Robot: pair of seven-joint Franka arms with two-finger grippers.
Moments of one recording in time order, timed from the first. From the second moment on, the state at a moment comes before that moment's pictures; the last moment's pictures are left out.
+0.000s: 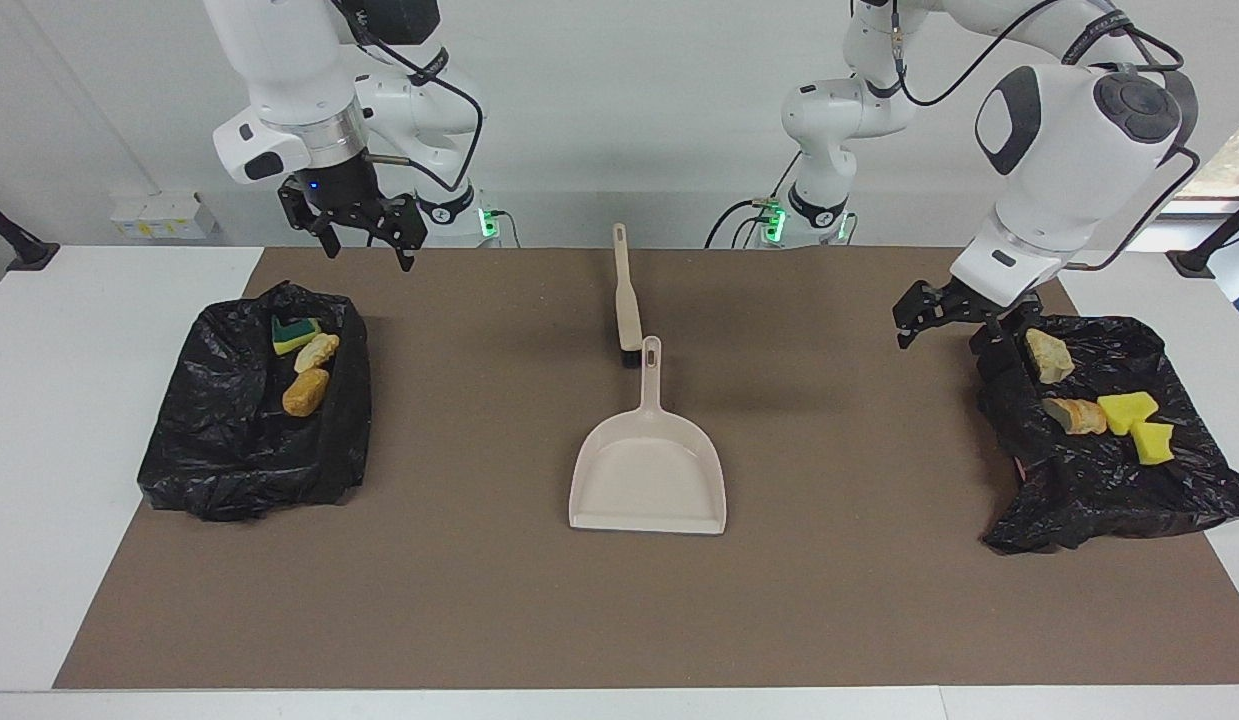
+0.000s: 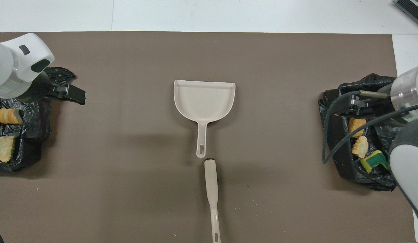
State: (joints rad) left arm 0.07 0.13 -0.21 -1.58 -0.02 1.70 0.01; right arm -0.04 -0.01 0.18 -1.56 -0.03 1.52 0.35
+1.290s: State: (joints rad) left arm -0.08 -0.03 -0.02 -1.49 0.01 1.52 0.04; right arm -0.05 -0.01 0.18 -1.56 -0.03 1.52 0.35
